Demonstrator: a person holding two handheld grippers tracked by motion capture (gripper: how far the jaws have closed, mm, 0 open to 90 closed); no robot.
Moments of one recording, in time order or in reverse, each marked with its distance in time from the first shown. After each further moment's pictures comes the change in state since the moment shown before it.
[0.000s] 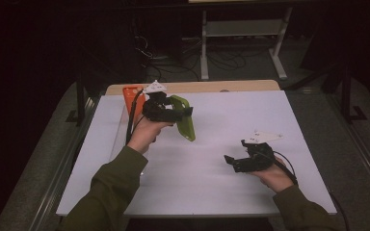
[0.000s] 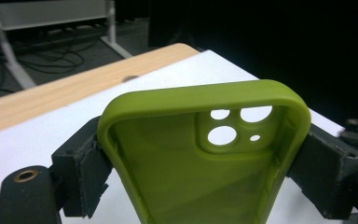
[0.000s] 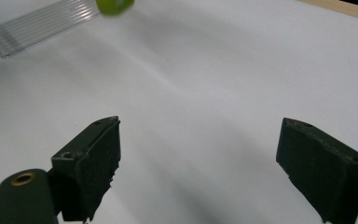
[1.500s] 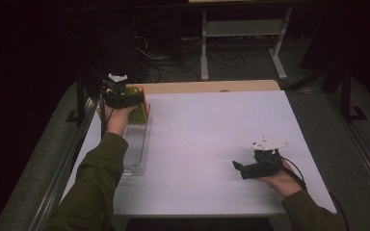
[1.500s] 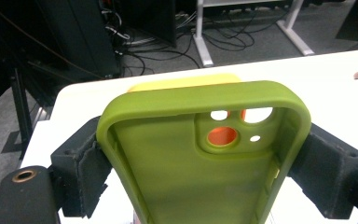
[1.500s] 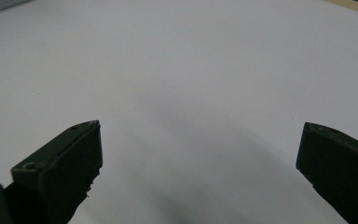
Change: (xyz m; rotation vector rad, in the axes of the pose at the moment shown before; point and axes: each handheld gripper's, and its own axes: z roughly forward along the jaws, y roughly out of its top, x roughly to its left) left arm 0.107 -0.022 -0.022 0.099 0.672 -0.135; right arm -0.008 -0.021 -0.005 0.023 -0.082 -0.009
